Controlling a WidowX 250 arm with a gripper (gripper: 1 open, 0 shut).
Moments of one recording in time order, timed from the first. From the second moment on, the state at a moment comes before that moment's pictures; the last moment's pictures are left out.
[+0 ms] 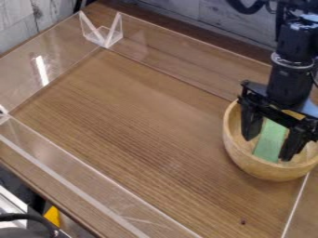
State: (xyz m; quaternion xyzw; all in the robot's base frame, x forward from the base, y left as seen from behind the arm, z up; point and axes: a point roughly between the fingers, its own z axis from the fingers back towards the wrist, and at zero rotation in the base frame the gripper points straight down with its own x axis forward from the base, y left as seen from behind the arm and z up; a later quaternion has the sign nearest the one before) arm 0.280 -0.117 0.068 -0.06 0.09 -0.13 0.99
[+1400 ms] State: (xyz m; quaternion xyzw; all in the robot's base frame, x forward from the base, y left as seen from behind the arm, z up) arm 0.286 -0.108 0.078 -0.07 0.07 -0.08 0.99
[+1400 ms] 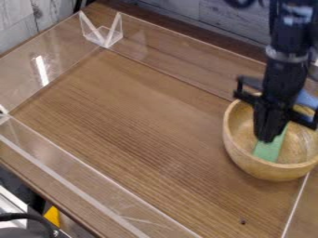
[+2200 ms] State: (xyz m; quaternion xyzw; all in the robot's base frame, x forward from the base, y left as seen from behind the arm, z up) arm 0.258 -0.037 0.142 -0.07 0.05 -0.01 1.00
